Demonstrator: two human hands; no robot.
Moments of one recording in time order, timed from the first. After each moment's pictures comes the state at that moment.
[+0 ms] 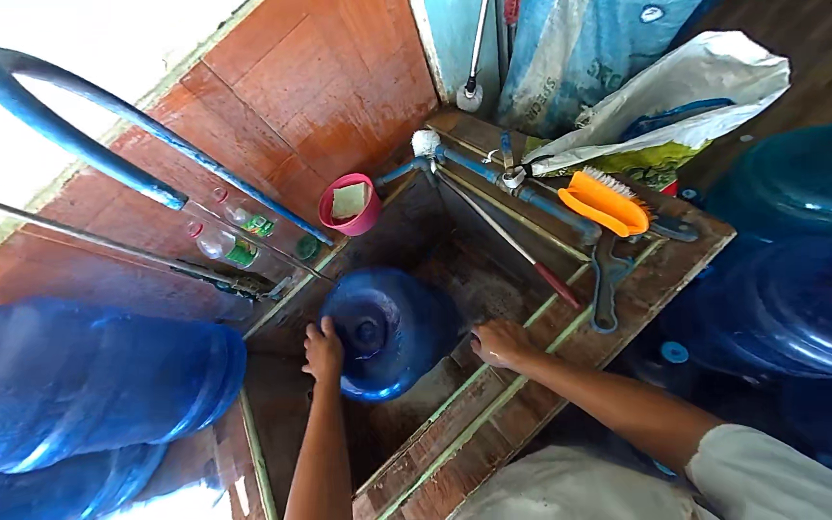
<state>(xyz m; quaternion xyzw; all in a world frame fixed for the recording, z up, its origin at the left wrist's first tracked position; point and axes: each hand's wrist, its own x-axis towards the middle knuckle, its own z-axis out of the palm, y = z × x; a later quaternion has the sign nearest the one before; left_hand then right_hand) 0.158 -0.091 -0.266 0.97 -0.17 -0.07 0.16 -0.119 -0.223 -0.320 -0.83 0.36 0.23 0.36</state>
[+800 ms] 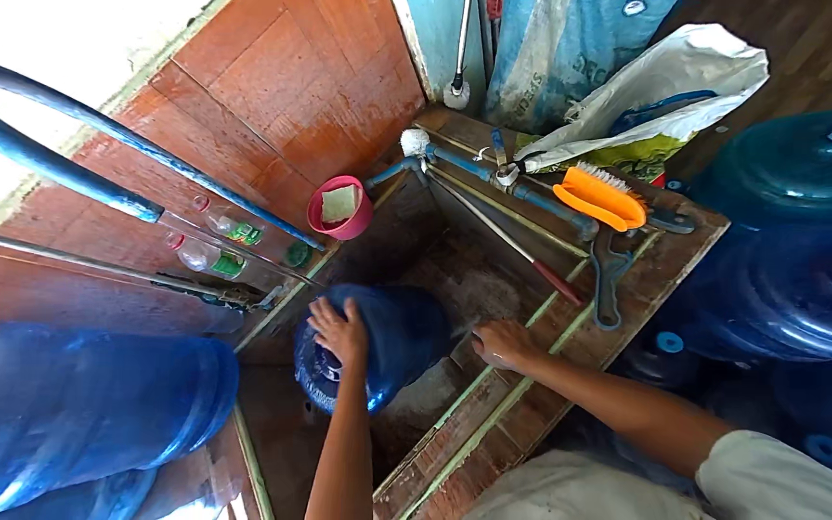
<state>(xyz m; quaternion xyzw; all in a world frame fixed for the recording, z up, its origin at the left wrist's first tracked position) 0.138 -0.133 -0.284 0.92 -0.32 0.00 0.25 -0.117 -0.223 -0.326 -0.83 0.37 0.21 0.37</state>
